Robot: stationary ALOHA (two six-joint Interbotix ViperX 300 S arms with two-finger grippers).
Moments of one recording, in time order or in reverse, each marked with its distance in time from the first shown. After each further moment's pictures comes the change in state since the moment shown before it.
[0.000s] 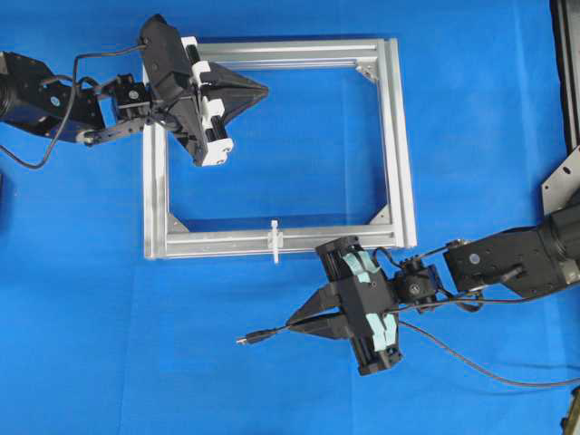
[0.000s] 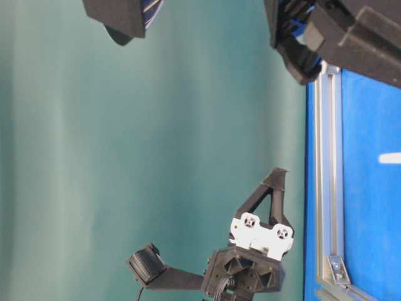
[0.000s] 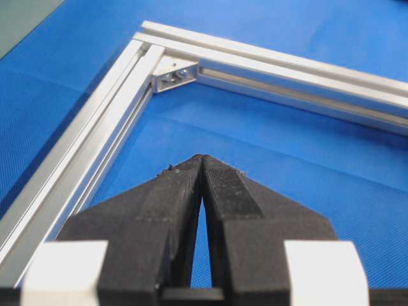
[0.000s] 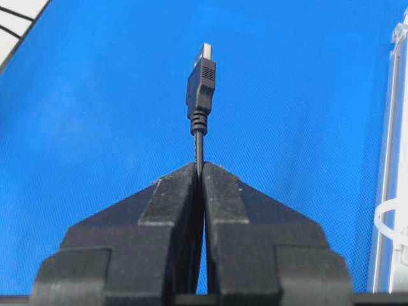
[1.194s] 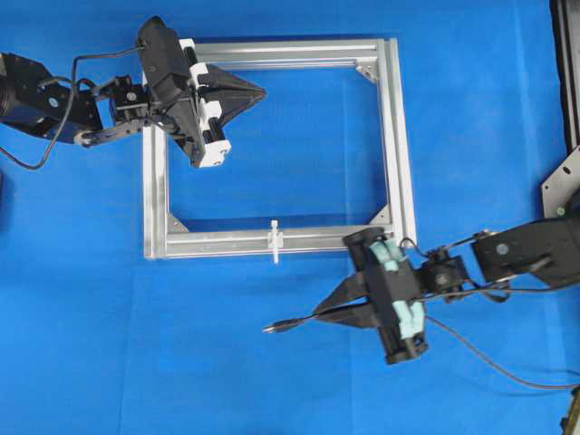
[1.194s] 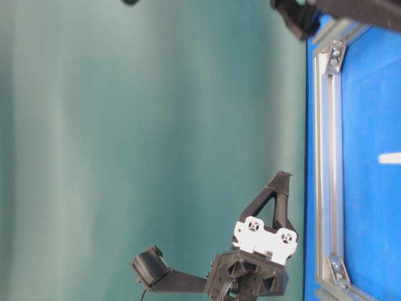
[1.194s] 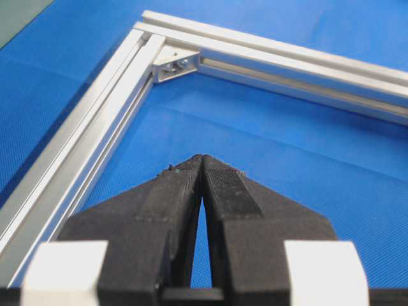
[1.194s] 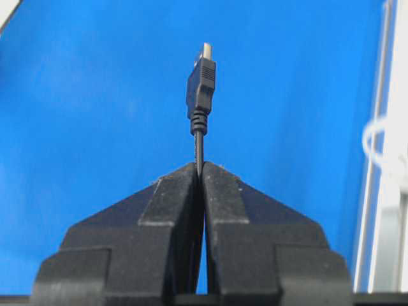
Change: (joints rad) left arm 0.002 0.000 0.012 0.000 0.000 -0.002; right arm 0.000 -0.098 0.133 0.025 0.009 0.000
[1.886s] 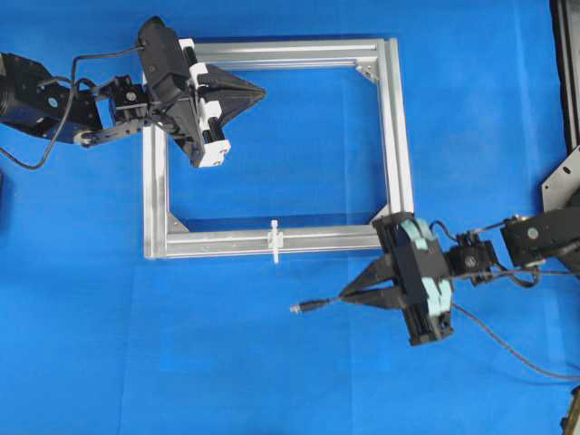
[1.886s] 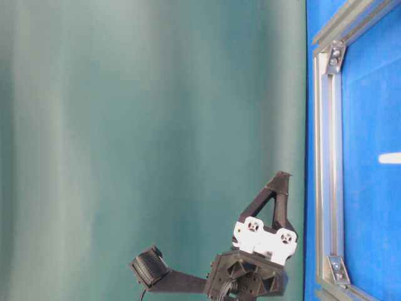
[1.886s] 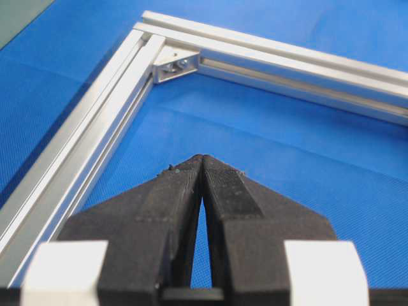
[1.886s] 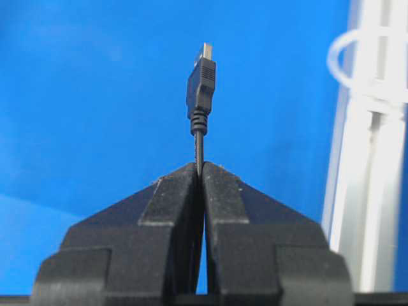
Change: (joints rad) left arm -0.002 -0.002 0.002 0.000 0.000 0.000; right arm -0.040 -0.075 0.097 0.023 -0.002 0.000
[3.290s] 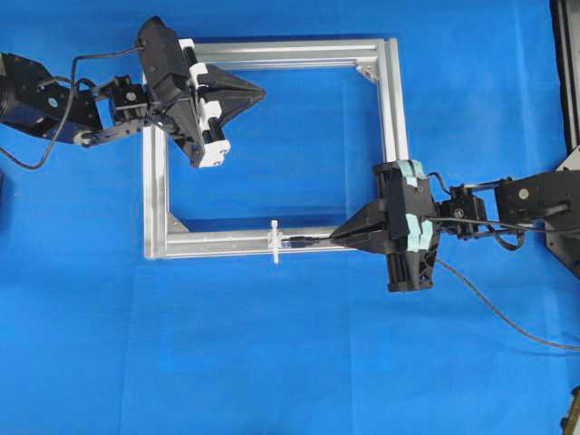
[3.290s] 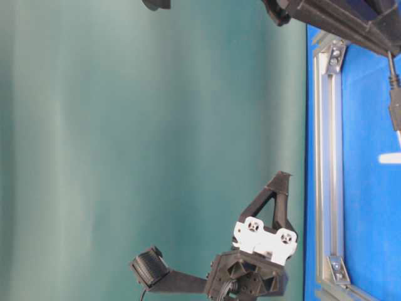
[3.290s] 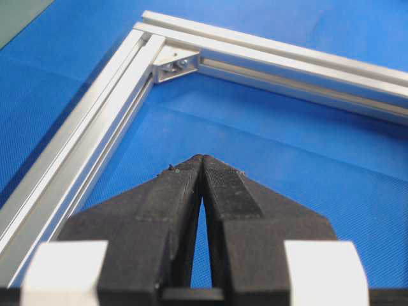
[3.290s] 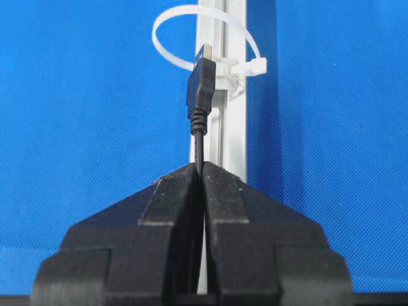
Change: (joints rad) left arm 0.000 0.000 0.000 0.000 0.000 0.000; right arm -0.166 0.000 0.012 0.000 -0.006 -0.008
